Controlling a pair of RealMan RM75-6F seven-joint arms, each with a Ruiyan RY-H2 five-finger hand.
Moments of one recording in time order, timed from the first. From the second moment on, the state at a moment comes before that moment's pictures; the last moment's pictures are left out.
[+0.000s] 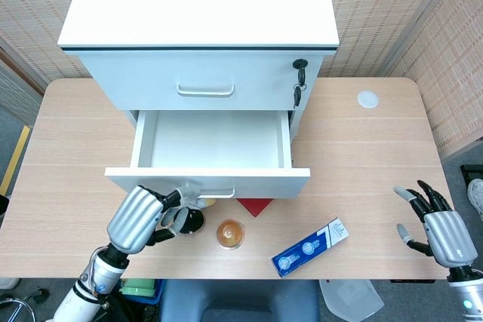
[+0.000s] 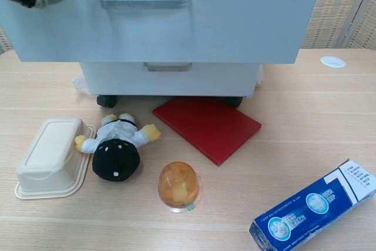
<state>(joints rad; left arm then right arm) -0.51 -1.23 -0.09 -2.21 1.58 1.38 0.38 0.08 -1.12 -0.01 -1.53 -1.63 1.51 0.16</state>
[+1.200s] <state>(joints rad) -0.16 -1.13 0.01 -1.87 1.36 1.56 0.35 0.10 -1.12 0.00 -1.52 -1.62 1.47 0.16</state>
